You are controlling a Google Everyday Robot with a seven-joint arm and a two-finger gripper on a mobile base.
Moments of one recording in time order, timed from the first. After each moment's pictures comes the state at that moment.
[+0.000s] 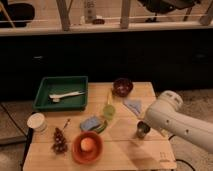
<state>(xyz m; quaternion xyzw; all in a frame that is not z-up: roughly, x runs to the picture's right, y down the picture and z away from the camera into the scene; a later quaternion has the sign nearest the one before) 0.236 0.183 0.700 -0.23 -0.05 -0.42 0.88</state>
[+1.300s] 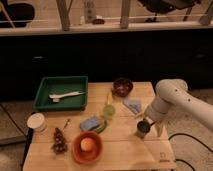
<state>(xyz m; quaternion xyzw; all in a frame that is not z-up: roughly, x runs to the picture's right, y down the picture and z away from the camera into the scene) 0.226 0.202 0.734 -0.34 -0.29 -0.31 0.84</state>
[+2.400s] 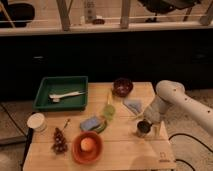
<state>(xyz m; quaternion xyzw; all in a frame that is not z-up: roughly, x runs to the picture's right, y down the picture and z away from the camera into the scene) 0.217 0.219 0.756 -0.36 -0.33 -0.29 0.82</state>
